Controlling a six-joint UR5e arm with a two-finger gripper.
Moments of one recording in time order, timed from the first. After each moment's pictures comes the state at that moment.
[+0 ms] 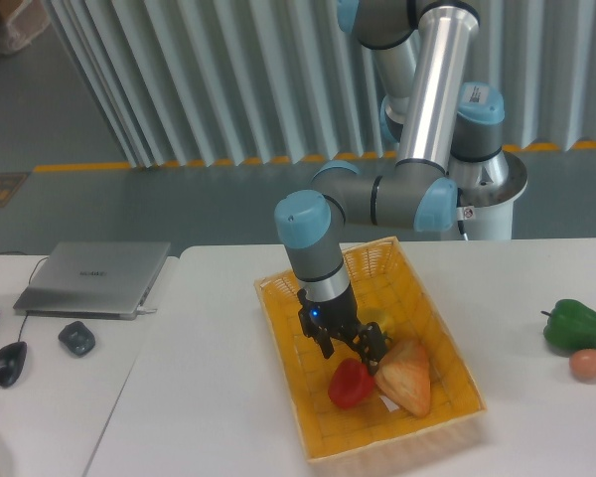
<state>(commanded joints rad) 1.94 -2.05 -1.48 -1.06 1.71 0.29</state>
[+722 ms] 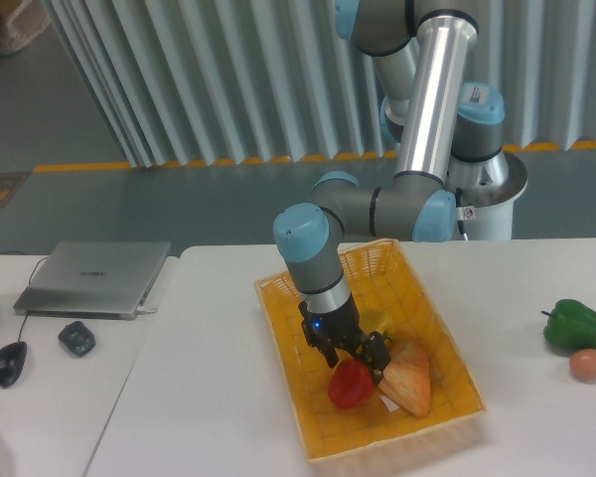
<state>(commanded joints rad) 1.94 -2.08 -1.46 -1.06 1.74 0.29</state>
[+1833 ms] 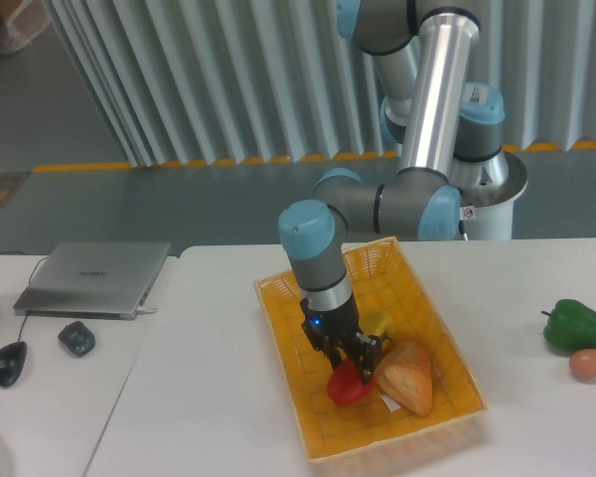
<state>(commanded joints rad) 1.97 -2.04 -1.46 -1.08 1.64 0.33</state>
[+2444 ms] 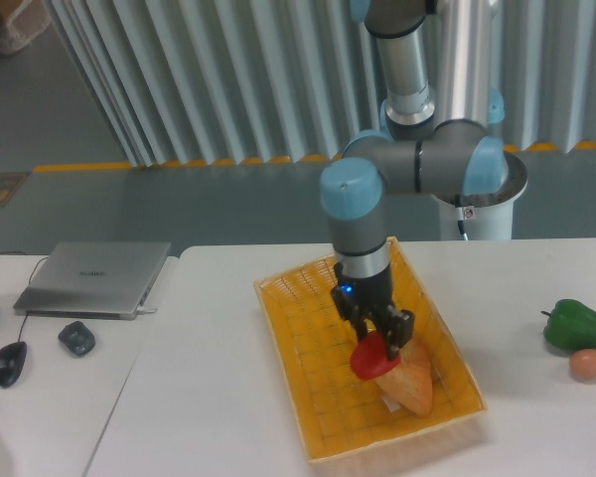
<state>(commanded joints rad) 2.11 -1.91 -1.45 -1.25 1.60 0.71</state>
